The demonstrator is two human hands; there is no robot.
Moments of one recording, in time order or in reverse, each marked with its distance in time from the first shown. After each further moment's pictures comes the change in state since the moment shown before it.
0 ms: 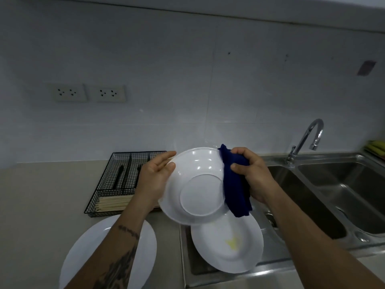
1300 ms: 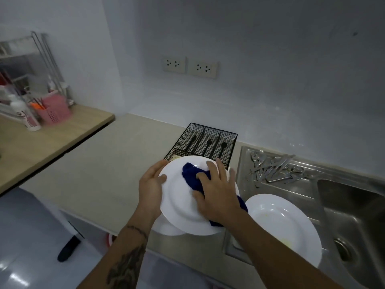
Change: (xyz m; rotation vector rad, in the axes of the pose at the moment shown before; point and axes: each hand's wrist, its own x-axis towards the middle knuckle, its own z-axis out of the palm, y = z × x) left_hand -0.132 -0.041 -0.109 -0.230 0.724 -0.233; right_hand -0.066 0.106 0.171 -1.371 -0.499 -0.653
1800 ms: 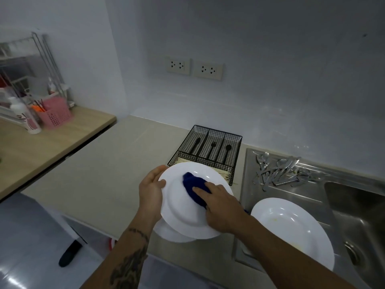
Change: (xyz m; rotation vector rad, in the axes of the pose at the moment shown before) left_hand 0.024 -0.004 -0.020 0.028 0.024 -0.009; right_hand 0.005 -0.003 0.017 0.114 -0.338 -0.077
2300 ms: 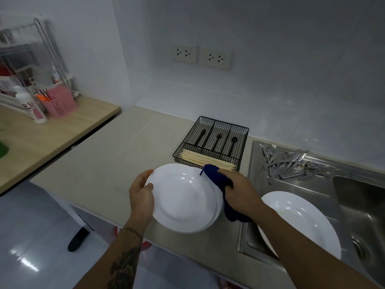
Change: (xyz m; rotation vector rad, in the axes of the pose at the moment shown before) left_hand 0.013 -0.034 -0.043 0.126 0.167 0.085; right_hand 0.003 0.029 -0.006 0.493 0.239 0.180
